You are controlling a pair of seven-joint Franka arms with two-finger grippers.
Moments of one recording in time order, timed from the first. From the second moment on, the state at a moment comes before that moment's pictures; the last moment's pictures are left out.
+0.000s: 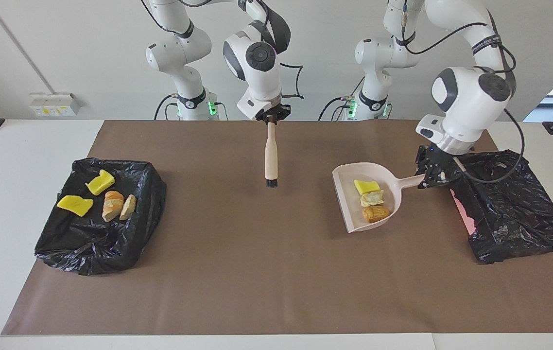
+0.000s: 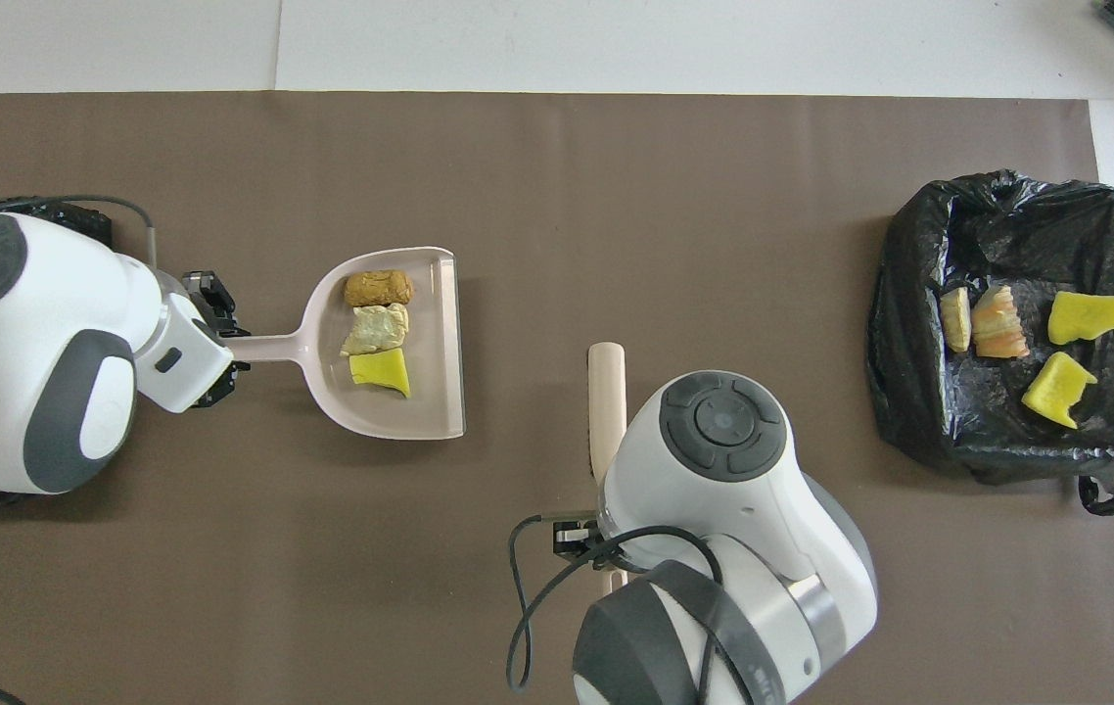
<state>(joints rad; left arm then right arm) -0.04 -0.01 0.04 -2.01 -0.09 2.03 1.57 0.63 -0.06 0.08 -2.12 0.27 1.82 0.62</state>
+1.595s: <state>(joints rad) 0.56 0.06 0.05 -1.69 0.25 2.03 1.82 0.71 -0.06 0.08 -2.29 0.25 2.10 0.71</state>
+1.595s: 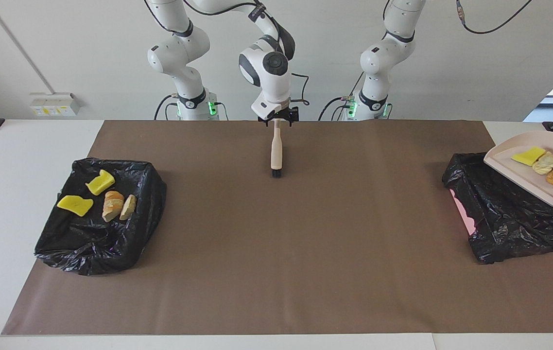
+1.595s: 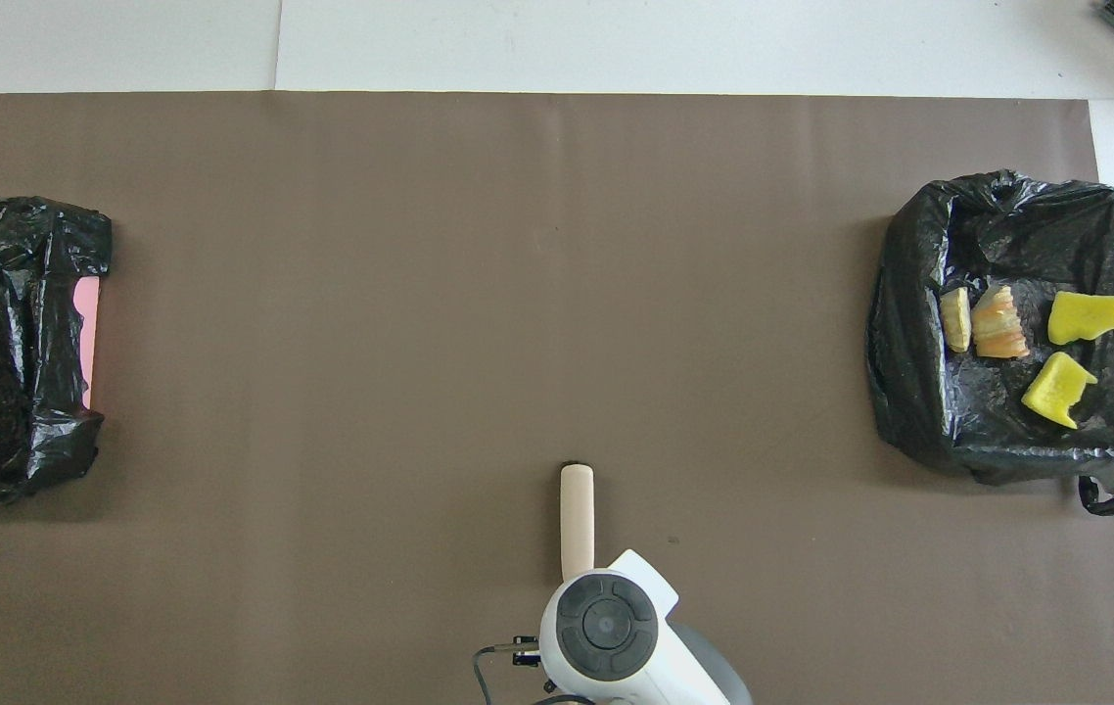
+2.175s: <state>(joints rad) 0.40 0.09 0.04 -1.66 0.67 2.03 1.57 0.45 -0.06 0.07 -2.15 0.11 2.07 0.64</state>
